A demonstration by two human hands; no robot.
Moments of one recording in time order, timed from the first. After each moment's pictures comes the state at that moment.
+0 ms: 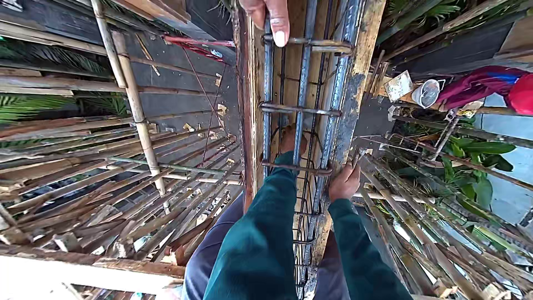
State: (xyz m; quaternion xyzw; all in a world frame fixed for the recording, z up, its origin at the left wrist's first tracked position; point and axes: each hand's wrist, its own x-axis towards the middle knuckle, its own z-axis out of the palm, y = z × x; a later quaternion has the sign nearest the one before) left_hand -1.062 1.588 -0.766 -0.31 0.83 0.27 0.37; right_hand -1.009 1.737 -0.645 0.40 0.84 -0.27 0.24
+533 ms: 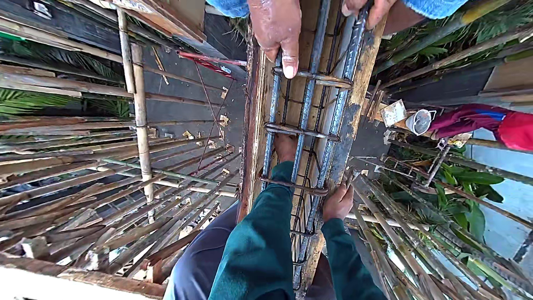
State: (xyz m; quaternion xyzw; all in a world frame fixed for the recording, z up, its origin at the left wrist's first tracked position) left_hand -1.092 1.582 -0.786 -0.43 0.83 0.26 0.22; right_hand -1.007 1.735 -0.647 0.41 0.85 -0.28 0.20
